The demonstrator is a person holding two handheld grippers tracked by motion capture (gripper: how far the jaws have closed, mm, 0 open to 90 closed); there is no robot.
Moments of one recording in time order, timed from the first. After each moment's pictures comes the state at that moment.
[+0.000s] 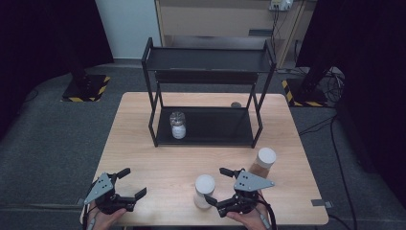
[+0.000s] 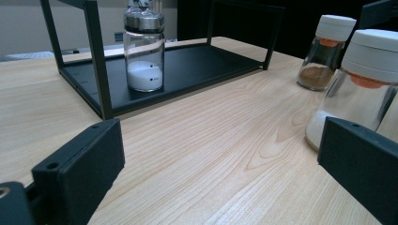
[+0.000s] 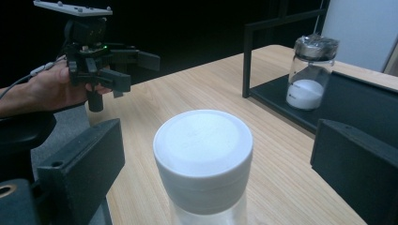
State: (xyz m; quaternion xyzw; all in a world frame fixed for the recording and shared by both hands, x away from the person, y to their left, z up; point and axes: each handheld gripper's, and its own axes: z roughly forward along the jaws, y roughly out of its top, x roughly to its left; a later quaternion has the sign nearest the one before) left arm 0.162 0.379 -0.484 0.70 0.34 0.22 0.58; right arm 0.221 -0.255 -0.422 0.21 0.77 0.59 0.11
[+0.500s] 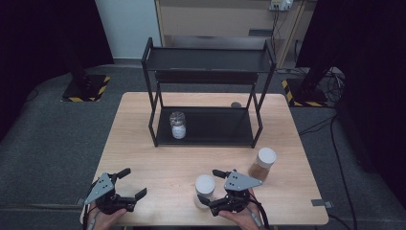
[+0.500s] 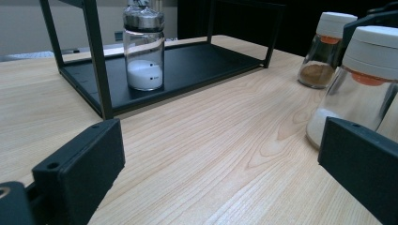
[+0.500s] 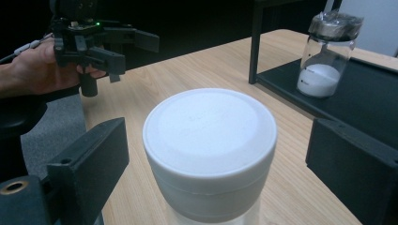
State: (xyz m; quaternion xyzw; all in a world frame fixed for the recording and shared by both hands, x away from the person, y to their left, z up) left arm 0.162 0.379 -0.483 0.71 0.34 0.22 0.58; right arm 0.229 -0.236 -0.434 0.21 0.78 0.58 0.10
